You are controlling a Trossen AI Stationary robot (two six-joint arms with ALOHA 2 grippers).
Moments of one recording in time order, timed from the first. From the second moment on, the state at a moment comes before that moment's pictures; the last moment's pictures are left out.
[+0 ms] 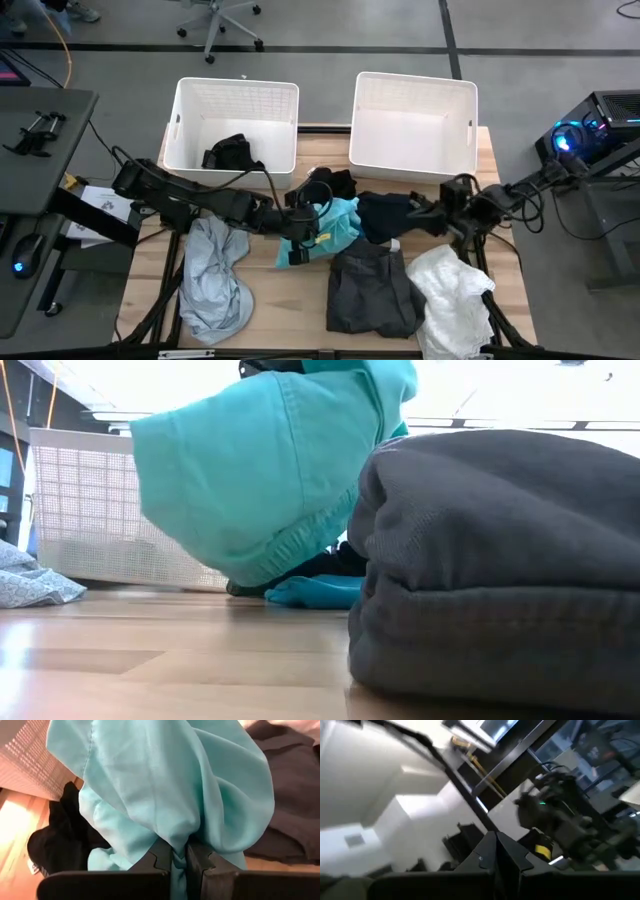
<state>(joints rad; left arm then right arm) -0.27 1.61 1.39 -0.62 -0.32 -0.23 0.46 0.84 0.50 0.83 0.23 0.57</state>
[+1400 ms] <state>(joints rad) -0.28 1.44 1.40 -0.26 -0.35 -0.21 0.40 1.30 1.12 0.04 0.44 0.18</state>
